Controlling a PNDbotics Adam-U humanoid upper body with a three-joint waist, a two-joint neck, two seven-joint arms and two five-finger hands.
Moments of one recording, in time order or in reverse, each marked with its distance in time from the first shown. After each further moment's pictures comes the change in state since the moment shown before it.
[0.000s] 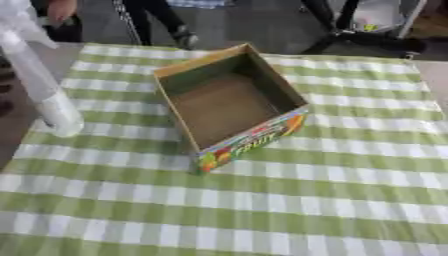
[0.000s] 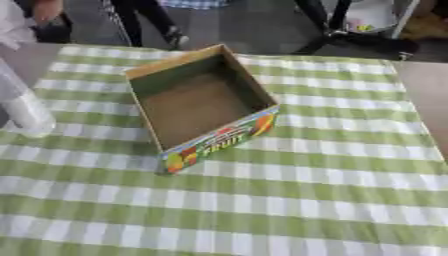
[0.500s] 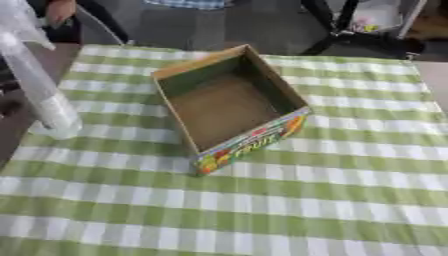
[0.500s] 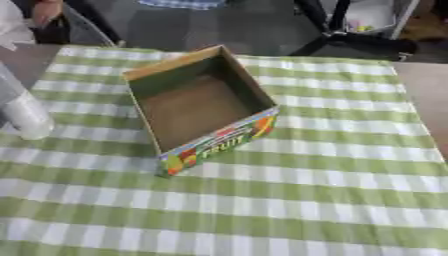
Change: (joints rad) left arm -0.051 -0.001 -0.017 0.019 -0.029 0.002 -0.016; right arm -0.001 0.001 0.005 0.000 0.007 -0.002 0.010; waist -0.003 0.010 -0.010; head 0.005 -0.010
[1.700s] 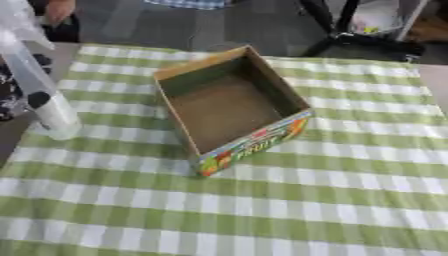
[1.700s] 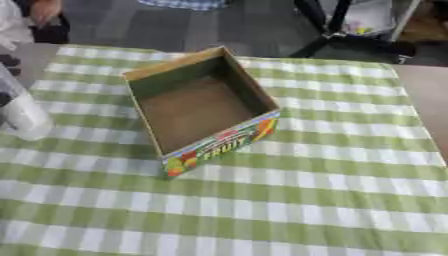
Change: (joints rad) left arm -0.070 -0.052 -0.024 0.015 -0.042 0.052 0.000; right arm 0.000 0.011 0.009 0.000 0.002 -0.002 0.012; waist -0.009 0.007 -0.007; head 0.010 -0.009
